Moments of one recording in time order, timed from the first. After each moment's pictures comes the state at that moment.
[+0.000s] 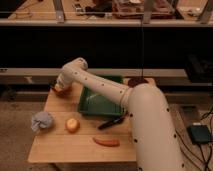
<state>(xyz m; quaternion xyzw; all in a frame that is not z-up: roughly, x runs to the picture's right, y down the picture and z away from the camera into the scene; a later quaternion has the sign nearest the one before) -0.276 -0.027 0.877 0.22 -0.25 -0.88 0.33</state>
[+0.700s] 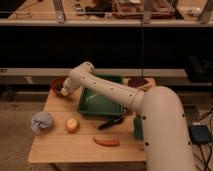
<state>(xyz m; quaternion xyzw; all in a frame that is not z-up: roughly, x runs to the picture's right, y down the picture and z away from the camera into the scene) -0.237 -0.004 0.875 0.21 -0.25 -0.88 0.35</state>
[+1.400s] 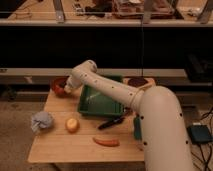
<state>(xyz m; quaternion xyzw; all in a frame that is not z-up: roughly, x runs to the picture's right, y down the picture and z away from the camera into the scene) -0.219 -0.027 0.897 0.19 -0.24 -0.88 0.37</state>
